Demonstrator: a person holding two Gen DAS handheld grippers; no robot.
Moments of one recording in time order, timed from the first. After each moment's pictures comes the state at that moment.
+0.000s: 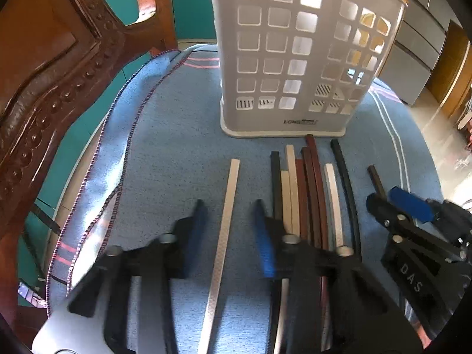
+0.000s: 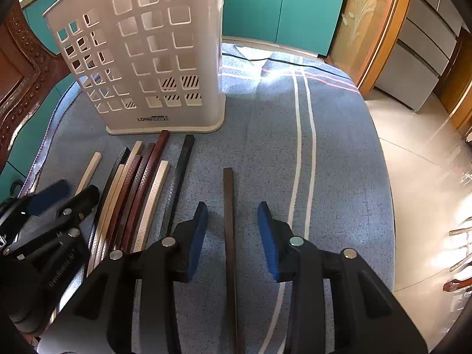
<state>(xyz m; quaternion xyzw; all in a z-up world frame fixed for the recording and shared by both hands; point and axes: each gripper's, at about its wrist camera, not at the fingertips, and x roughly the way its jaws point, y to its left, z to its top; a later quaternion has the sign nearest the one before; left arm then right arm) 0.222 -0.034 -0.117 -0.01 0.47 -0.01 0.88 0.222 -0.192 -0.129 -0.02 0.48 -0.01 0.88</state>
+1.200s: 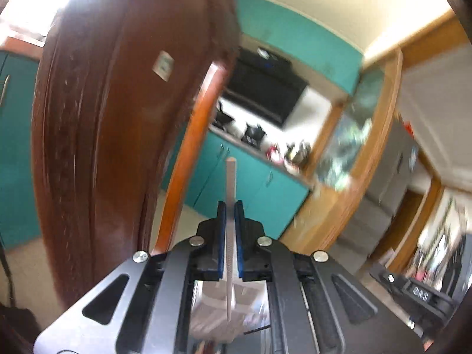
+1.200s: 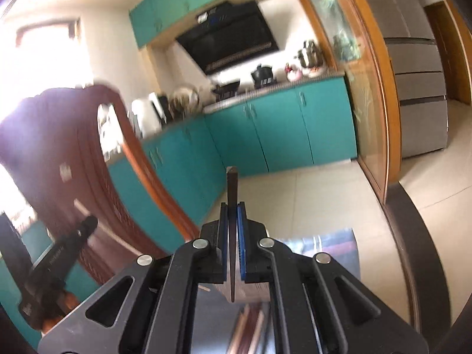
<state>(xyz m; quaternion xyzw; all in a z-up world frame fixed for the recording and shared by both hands) 0.150 0.073 0.129 -0.27 0.05 -0.03 0.96 0.149 -0.233 0.128 0.16 0.15 0.09 0.97</state>
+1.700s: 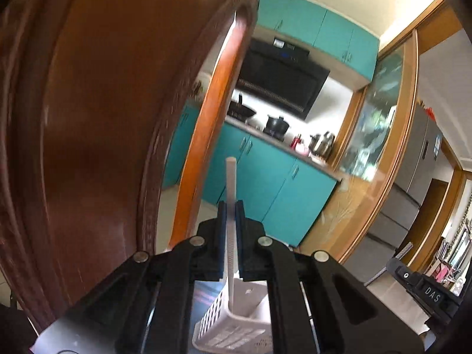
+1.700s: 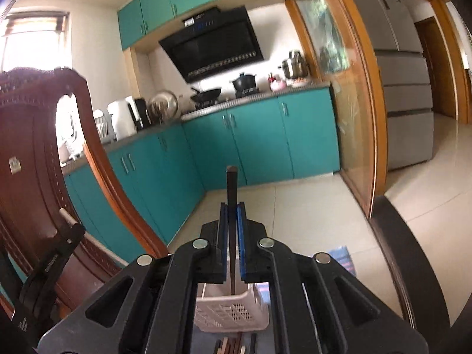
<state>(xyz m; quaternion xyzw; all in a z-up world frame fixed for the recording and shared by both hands) 0.217 0.042 0.077 -0.22 0.10 0.01 0.97 0.204 -0.224 0.079 0.13 0.15 0.04 0.98</state>
